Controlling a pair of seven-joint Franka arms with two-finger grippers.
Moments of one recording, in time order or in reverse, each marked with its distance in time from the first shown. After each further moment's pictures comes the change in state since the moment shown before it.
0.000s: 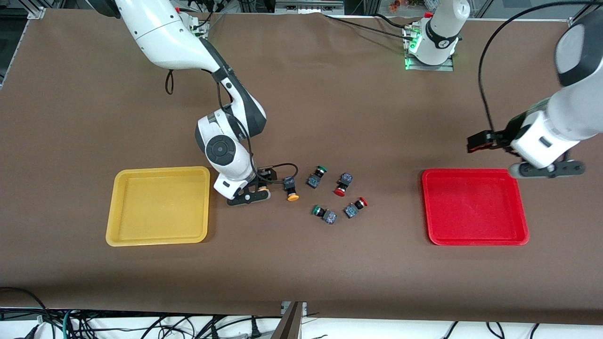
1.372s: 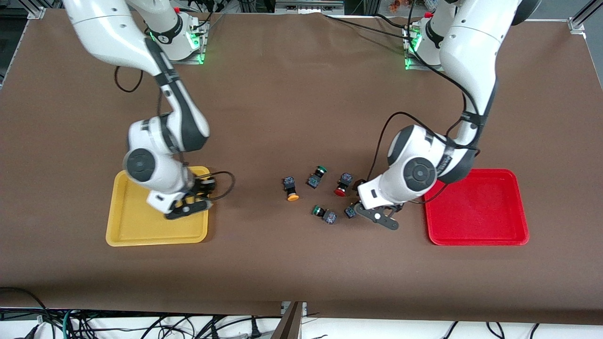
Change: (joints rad) left arm -0.291 0.466 -0.007 0.009 0.041 0.601 0.262; right arm -0.257 -0.139 -0.061 -0.073 -0.002 -0.131 -0.444
